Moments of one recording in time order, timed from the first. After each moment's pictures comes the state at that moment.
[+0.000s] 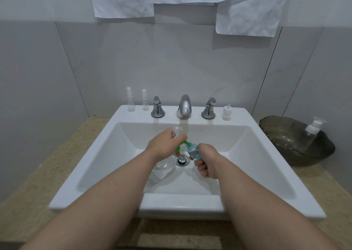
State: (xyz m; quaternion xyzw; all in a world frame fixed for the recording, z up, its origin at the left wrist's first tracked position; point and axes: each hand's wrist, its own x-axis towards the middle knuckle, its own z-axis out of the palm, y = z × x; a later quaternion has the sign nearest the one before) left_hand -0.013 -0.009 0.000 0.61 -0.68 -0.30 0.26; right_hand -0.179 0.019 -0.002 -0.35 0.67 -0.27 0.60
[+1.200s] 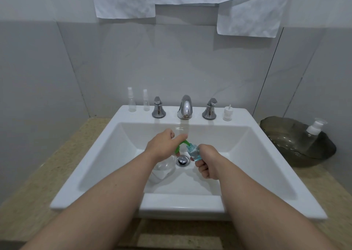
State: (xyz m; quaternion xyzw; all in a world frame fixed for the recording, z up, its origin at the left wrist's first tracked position) left_hand -0.008 -0.007 -0.001 0.61 -0.67 -0.31 0.27; right_hand -0.179 0.023 0.002 -0.36 0.67 -0.26 0.60
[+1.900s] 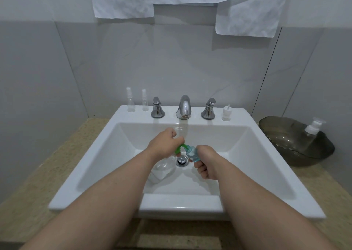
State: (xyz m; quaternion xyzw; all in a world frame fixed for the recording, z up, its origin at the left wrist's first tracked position) left_hand -0.013 -0.015 0.000 0.58 -0.67 -0.37 0.28; right_hand -0.176 0.021 0.001 -0.37 0.68 -0.24 0.58
